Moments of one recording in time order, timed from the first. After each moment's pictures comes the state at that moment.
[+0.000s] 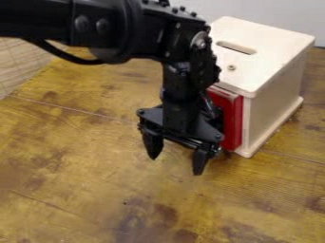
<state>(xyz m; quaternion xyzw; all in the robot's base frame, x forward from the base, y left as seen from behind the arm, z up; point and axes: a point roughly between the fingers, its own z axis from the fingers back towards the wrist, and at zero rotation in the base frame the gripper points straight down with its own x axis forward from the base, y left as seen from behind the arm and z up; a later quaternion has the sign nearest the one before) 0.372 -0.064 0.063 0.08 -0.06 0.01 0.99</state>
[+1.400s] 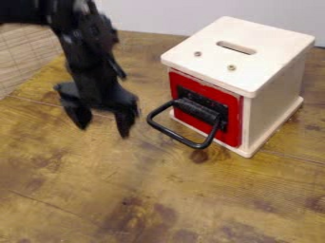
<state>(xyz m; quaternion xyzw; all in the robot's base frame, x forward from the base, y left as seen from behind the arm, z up) 0.365 0.024 0.104 0.07 -0.11 0.10 0.99</state>
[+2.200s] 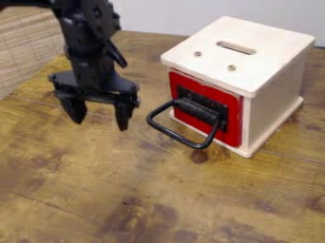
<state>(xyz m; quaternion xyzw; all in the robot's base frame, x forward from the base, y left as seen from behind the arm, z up) 0.358 0.005 0.095 0.08 -0.08 0.11 0.99</state>
